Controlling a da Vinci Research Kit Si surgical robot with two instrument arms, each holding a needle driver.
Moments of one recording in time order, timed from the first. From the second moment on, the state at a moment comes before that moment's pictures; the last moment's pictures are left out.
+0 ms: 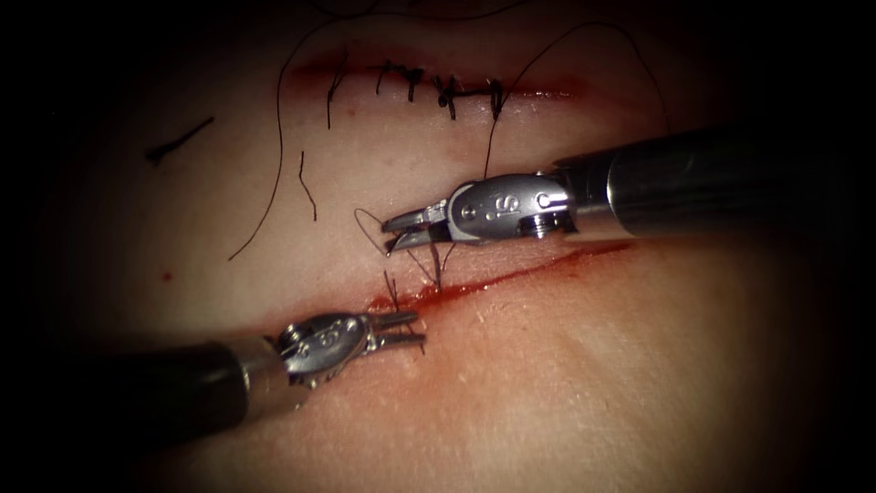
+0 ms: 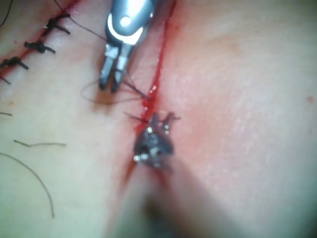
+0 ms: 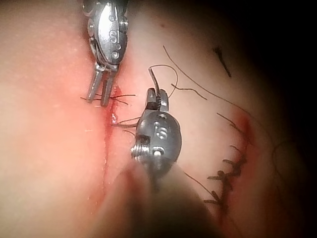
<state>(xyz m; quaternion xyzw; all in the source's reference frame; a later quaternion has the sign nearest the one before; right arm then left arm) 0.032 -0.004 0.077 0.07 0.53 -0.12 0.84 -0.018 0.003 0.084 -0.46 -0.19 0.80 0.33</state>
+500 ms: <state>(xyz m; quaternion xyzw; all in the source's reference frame) 0.032 -0.007 0.077 0.08 0.54 -0.10 0.83 -0.018 0.003 0.084 -0.46 -0.19 0.80 0.33</state>
